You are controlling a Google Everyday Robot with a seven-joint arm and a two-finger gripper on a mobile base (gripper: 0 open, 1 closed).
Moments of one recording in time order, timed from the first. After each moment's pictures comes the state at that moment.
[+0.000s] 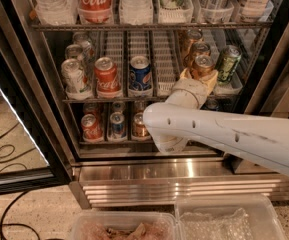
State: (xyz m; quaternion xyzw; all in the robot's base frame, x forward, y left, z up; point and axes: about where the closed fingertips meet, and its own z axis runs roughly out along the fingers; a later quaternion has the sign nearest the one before) arm 0.684 -0.197 0.838 0.15 0.69 -0.24 0.67
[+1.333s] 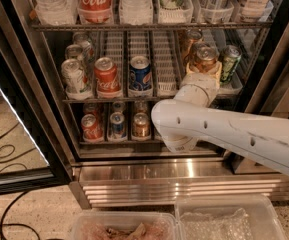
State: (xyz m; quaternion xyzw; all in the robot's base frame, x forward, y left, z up) arm 0.673 -0.214 0.871 0.14 0.67 -0.25 0.68
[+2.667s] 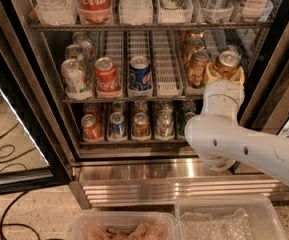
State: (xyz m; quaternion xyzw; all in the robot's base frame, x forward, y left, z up) arm 0.646 -0.250 0.880 0.12 0.66 -0.17 0.72
